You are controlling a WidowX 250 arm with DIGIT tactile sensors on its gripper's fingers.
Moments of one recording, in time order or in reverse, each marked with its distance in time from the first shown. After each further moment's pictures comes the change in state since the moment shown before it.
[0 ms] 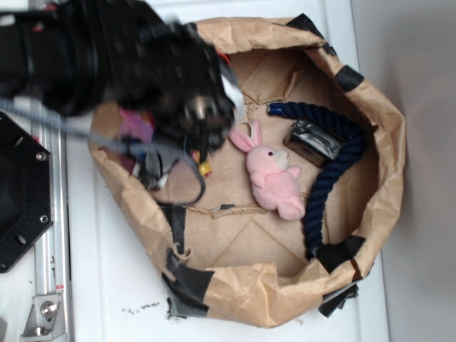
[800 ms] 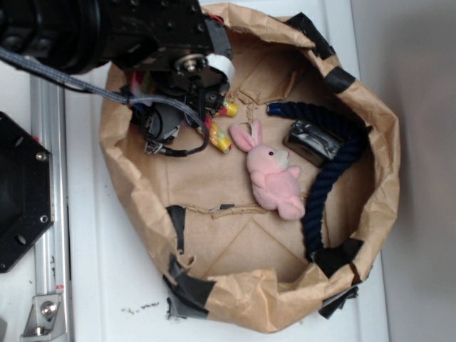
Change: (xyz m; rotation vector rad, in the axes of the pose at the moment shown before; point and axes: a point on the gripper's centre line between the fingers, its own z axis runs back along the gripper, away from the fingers) arm -0.010 0.027 -0.002 0.065 0.002 0.071
